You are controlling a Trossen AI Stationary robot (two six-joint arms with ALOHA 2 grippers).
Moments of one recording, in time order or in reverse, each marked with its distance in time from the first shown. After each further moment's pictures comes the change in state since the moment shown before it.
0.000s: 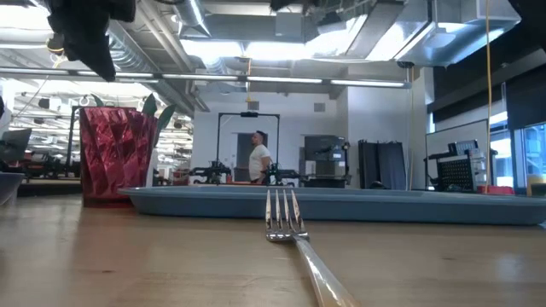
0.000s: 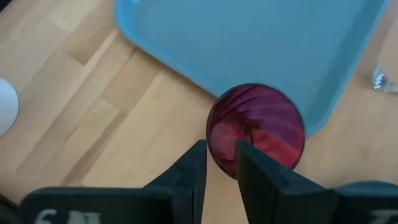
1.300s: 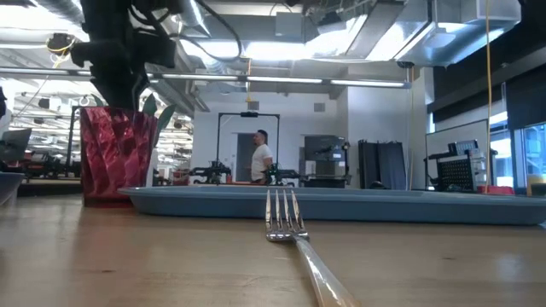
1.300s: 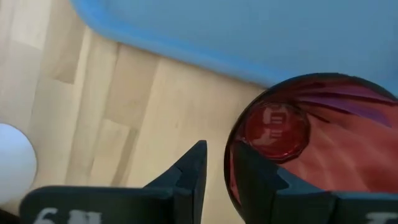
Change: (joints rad) left arm 0.150 0.360 -0.001 0.106 0.067 0.418; right arm 0.013 -0.045 0.005 -0.056 0.154 -0.082
